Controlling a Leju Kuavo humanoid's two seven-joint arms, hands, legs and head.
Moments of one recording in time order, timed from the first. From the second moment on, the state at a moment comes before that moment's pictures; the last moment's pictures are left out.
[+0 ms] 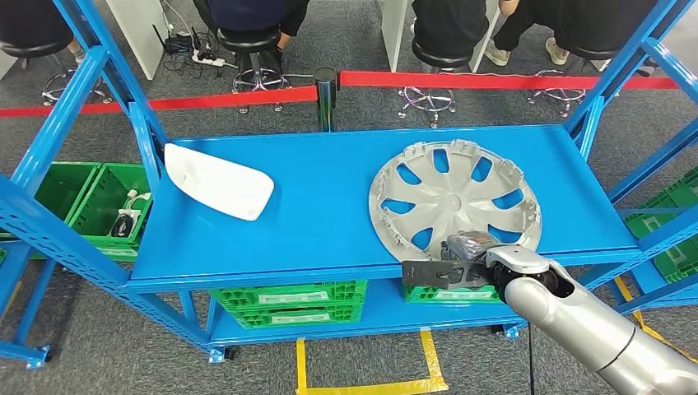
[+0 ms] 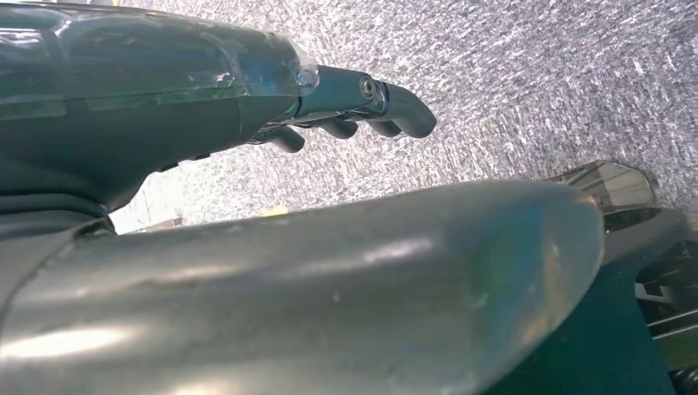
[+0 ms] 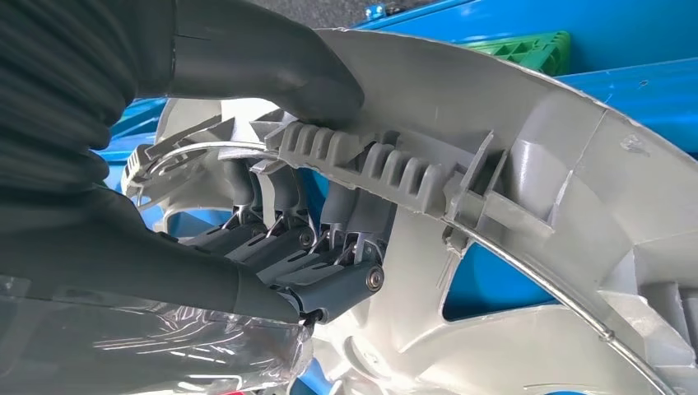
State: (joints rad) left arm -0.12 0.01 -1.05 -0.22 0.60 0.20 0.18; right arm -0.50 -0.65 0.74 -1.51 0.45 0.53 0.70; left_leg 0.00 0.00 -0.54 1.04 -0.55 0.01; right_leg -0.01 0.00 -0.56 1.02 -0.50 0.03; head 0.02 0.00
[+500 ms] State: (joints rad) left arm -0.12 0.01 -1.05 -0.22 0.61 0.20 0.16; right arm -0.52 -0.66 0.76 -1.54 0.40 0.24 0.62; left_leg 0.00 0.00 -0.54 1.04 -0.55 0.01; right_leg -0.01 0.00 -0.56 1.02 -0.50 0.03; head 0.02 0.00
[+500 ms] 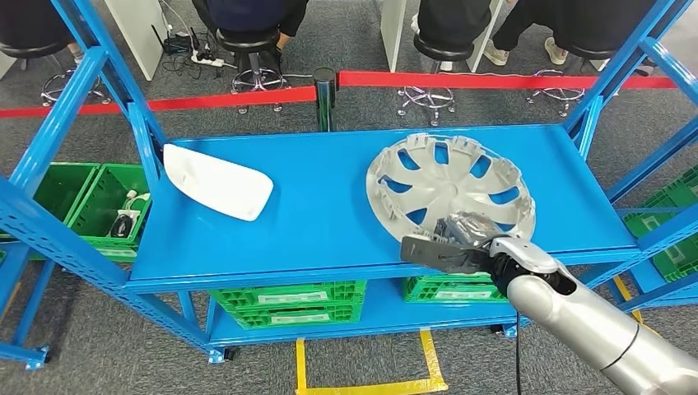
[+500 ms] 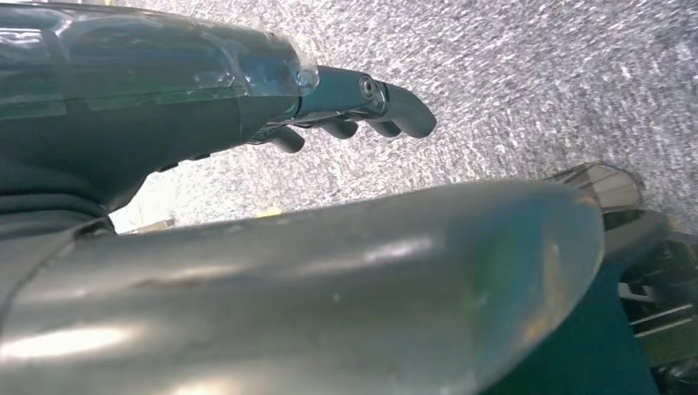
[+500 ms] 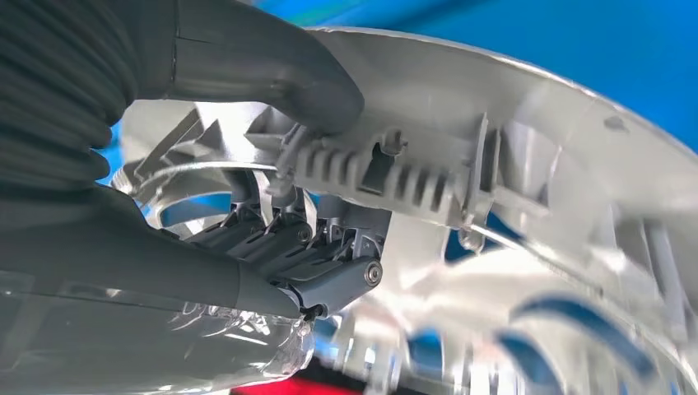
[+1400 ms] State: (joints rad) left arm -0.12 0.01 -1.05 -0.22 0.59 0.21 0.10; right arm -0.36 -0.64 0.59 -1.85 0.47 -0.18 0.43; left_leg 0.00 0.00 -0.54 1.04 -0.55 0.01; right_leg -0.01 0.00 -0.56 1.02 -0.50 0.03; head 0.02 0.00
